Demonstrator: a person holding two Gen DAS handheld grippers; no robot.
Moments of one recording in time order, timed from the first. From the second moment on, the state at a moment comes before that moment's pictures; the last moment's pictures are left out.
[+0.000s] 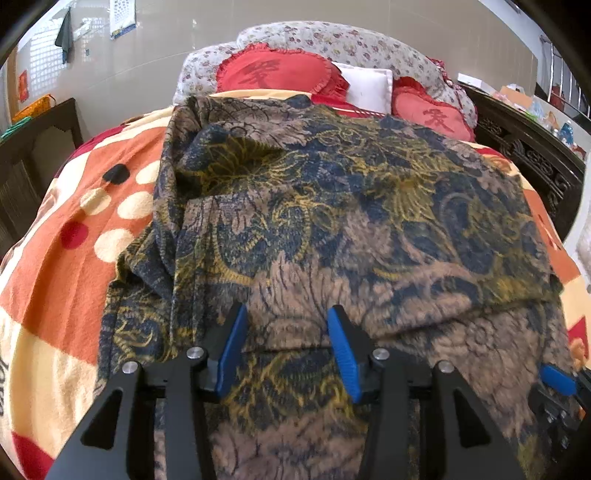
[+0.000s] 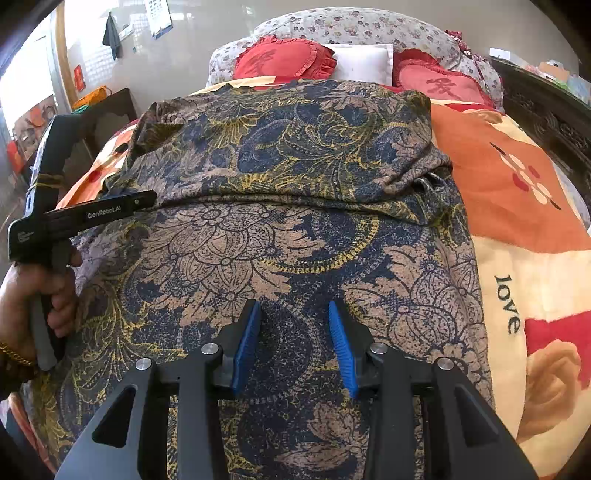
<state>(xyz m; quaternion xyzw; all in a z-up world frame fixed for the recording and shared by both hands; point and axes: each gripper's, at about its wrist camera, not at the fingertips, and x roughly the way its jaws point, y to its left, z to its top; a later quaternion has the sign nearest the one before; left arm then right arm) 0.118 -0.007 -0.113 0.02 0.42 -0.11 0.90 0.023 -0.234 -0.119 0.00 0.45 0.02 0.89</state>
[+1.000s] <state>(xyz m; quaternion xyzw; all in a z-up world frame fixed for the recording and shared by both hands) -0.083 0.182 -0.114 -0.25 0.55 -0.35 0.72 0.021 -0.240 -0.118 0.02 0.45 0.03 0.89</state>
